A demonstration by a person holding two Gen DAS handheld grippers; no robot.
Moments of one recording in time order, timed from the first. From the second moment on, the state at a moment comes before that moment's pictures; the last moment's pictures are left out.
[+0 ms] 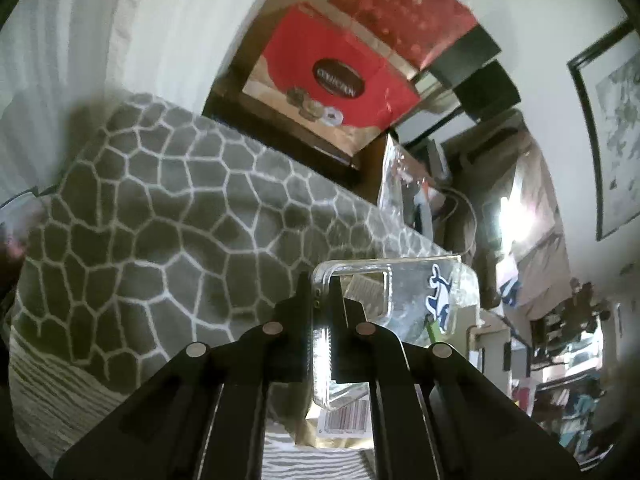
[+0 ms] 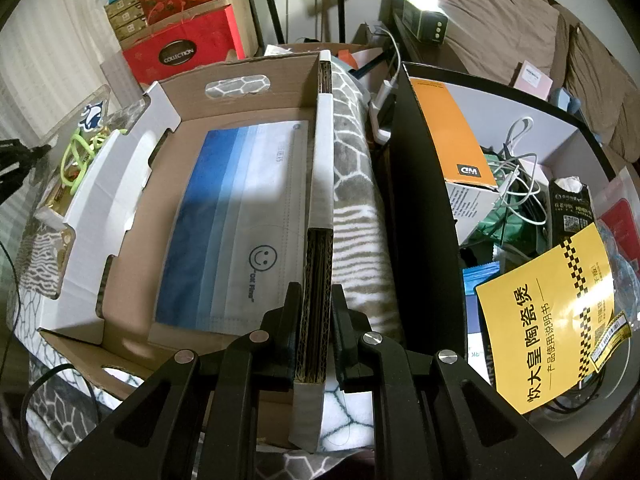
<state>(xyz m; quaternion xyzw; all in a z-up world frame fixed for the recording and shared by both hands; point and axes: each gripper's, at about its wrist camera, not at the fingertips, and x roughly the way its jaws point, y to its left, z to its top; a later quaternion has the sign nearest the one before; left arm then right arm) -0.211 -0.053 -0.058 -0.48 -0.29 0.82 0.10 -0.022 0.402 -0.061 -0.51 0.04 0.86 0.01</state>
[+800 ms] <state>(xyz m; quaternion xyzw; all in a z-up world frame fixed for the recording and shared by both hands) -0.203 -0.069 -0.039 -0.47 -0.39 0.78 0.14 -0.022 0.403 -0.061 -0.51 0.04 0.86 0.01</state>
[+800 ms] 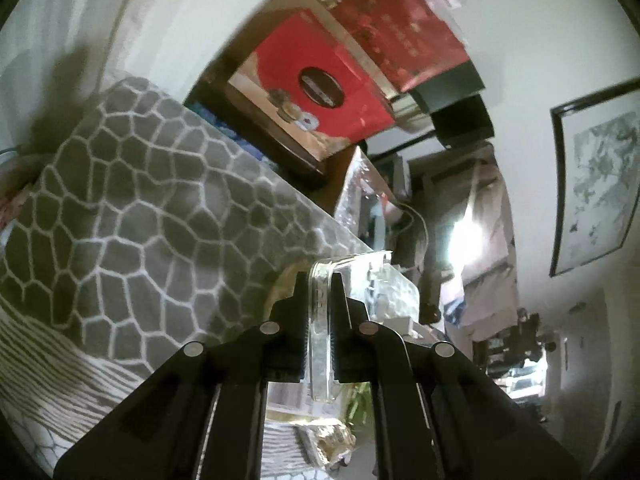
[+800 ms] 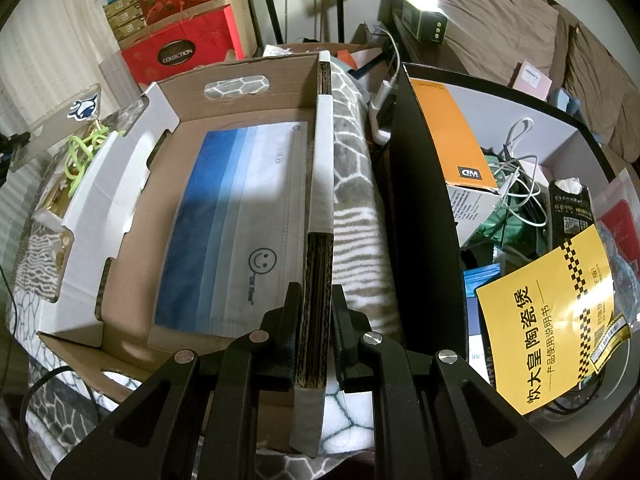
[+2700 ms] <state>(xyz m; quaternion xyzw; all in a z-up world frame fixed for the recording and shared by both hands) -0.125 0.140 -0.052 -0.52 -0.32 0.77 0.20 -0.023 0.403 -0.060 -0.51 0.04 0.86 0.01</state>
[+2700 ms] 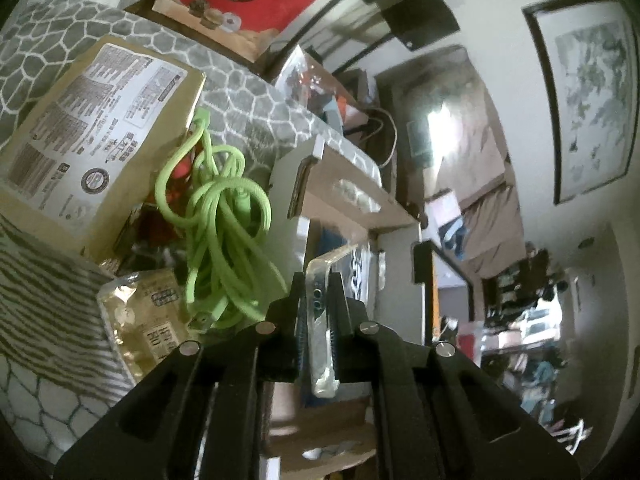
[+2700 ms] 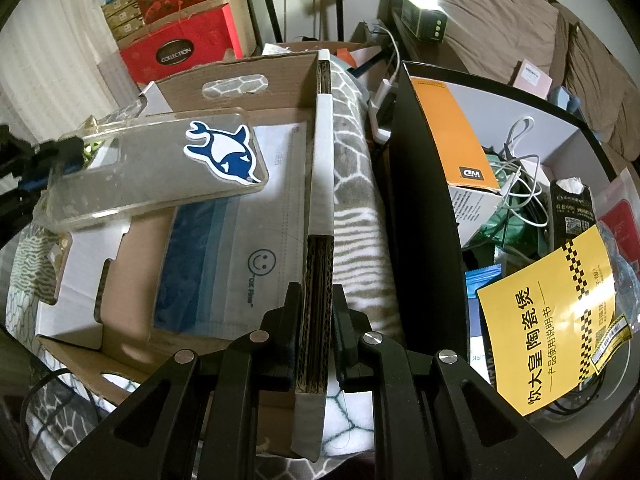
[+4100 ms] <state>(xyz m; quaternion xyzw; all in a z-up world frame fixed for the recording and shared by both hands) -0.139 0.280 -0.029 -0.53 0.30 0.73 0.32 -0.022 0.397 -0.062 -0.52 0.03 0.85 0.01</state>
